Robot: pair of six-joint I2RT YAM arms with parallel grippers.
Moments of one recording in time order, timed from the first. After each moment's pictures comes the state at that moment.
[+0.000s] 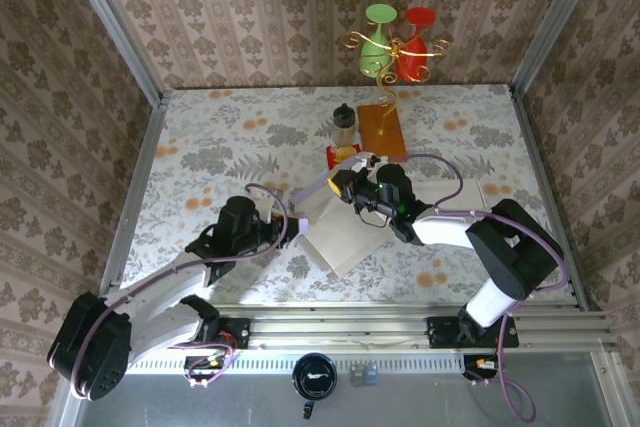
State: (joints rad) left arm -0.63 1.00 0.36 0.09 0.27 -0.40; right arm 0.60 1.62 0.67 0.72 -0.27 1.53
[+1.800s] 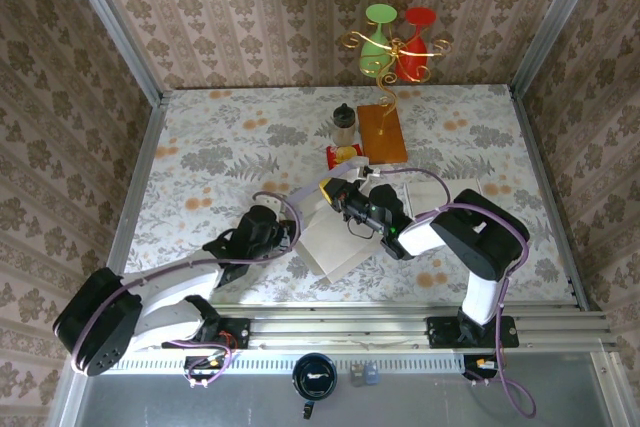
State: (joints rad) left arm -0.80 1.13 0.36 0.11 -0.11 -0.52; right arm 0.70 1.81 0.59 1.15 -0.12 1.52
